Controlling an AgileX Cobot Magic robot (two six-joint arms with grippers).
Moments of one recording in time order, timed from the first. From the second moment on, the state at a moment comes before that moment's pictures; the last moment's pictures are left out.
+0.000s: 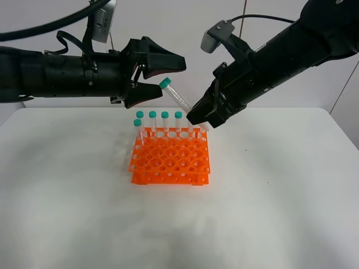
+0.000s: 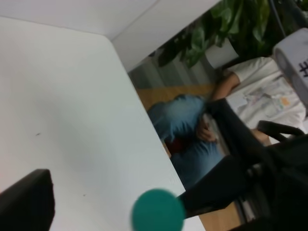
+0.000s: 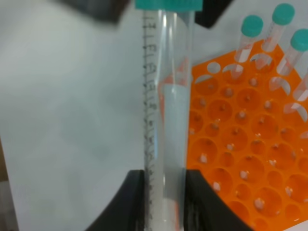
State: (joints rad) left arm -0.34 1.57 -1.02 -1.73 0.66 1.12; right arm 0.40 1.59 -1.29 0.66 0.88 -1.09
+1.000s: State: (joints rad) left arm -0.35 1.58 -1.02 -1.73 0.64 1.12; right arm 0.40 1.59 -1.29 0.66 0.87 -1.07
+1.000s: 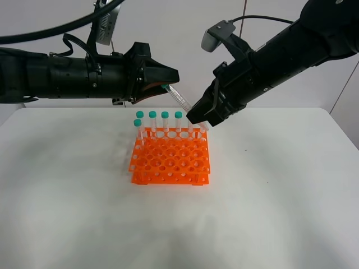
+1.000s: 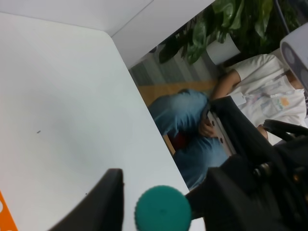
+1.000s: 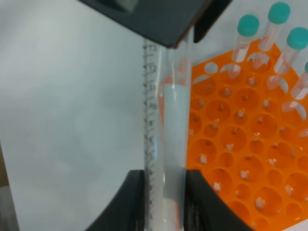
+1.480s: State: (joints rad) left arm -0.35 1.58 -1.03 -1.73 0.64 1.12; right arm 0.40 1.59 -1.29 0.66 0.86 -1.06
